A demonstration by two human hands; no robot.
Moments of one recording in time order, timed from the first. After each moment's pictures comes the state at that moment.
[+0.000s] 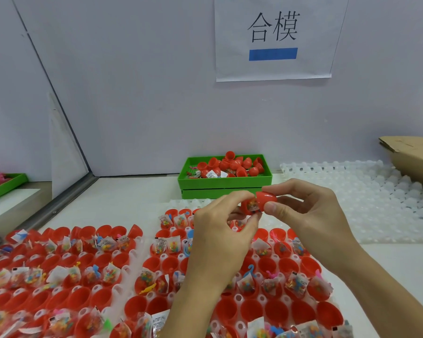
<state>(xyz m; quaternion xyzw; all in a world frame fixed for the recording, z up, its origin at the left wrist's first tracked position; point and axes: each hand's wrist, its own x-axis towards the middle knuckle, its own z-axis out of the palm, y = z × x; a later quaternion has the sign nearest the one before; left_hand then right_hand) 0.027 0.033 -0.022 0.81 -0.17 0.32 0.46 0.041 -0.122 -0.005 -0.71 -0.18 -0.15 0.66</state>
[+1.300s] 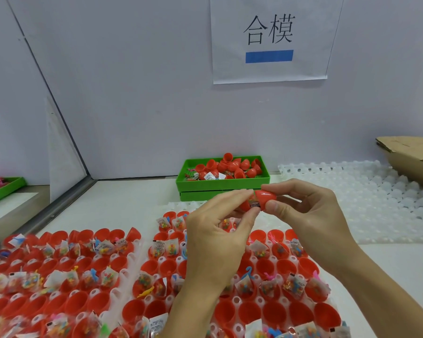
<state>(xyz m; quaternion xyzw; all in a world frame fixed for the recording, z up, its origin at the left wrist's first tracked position) 0.023 0.032 -0.019 0.75 -0.18 0.36 0.52 0.042 -0.123 -0.006 -0.68 -0.20 -0.16 0.69</state>
